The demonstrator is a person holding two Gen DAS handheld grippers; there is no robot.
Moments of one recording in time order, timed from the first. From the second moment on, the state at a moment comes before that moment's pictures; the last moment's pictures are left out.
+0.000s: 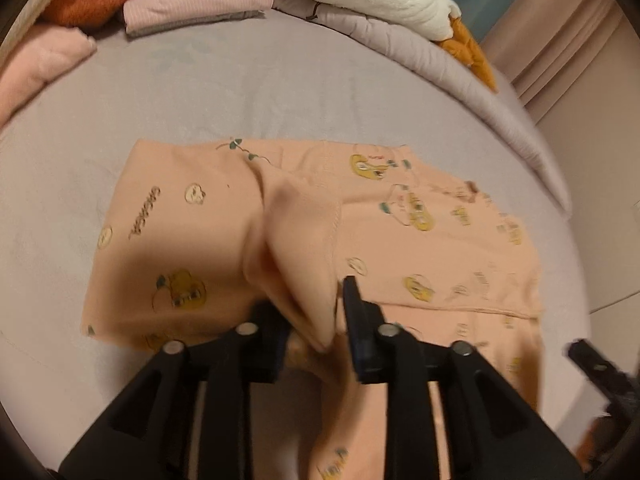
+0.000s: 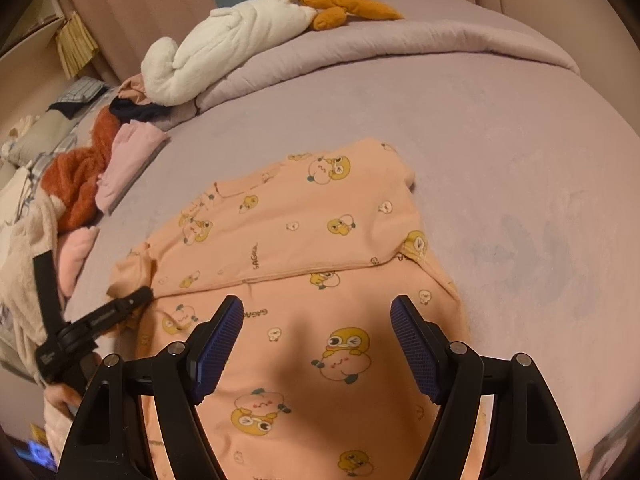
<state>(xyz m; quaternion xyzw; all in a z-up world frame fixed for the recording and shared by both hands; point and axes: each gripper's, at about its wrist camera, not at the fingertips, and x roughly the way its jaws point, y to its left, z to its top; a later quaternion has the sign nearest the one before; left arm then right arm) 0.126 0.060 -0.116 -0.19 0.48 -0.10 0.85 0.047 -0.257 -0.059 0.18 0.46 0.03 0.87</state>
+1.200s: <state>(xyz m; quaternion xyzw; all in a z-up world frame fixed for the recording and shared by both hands) 0.023 0.193 -0.105 -0.23 0.46 0.09 0.85 0.123 -0.005 -0.081 -0.02 0.51 0.22 0.83</state>
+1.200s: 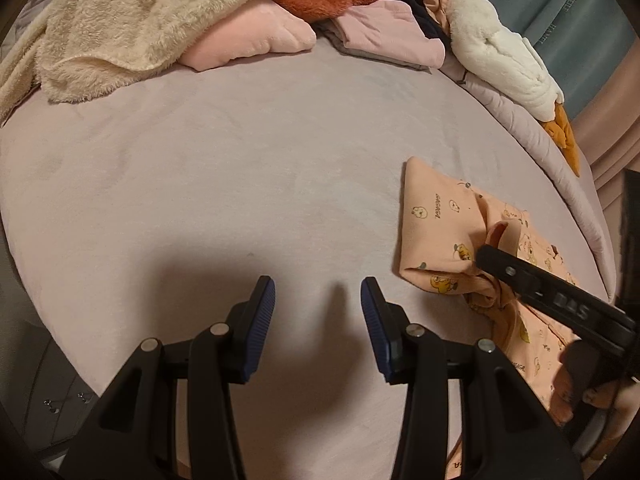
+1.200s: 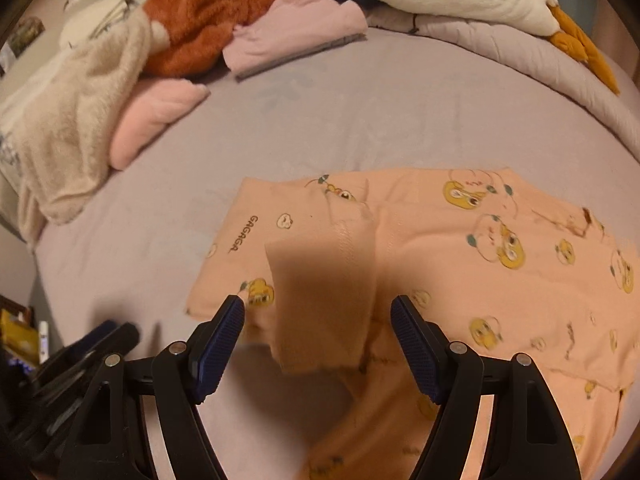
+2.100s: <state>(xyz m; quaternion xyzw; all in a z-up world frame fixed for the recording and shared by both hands) 0.016 0.199 -0.102 -0.27 0.46 0.08 0.85 0.128 -0.043 -0.019 0.05 0.41 0.25 0.88</state>
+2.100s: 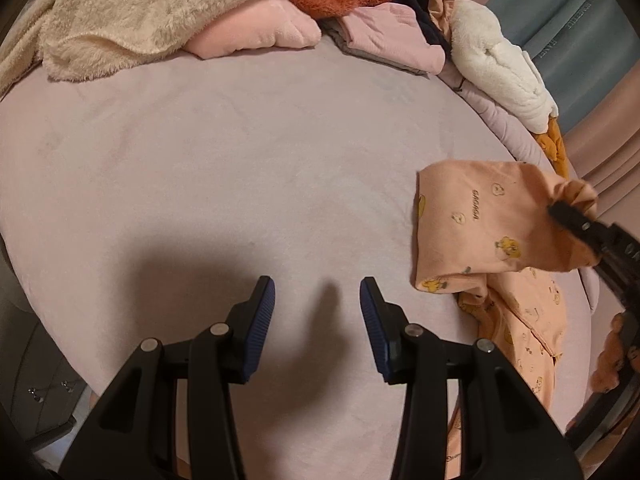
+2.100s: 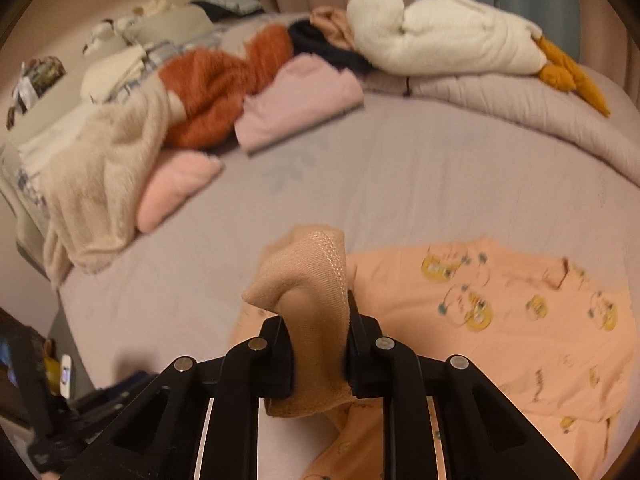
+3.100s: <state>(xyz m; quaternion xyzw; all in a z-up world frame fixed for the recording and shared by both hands) 0.042 0.149 -0.091 -0.24 0.46 0.01 0.86 0.112 -0.146 0.052 0.11 0.31 0.21 0.92</state>
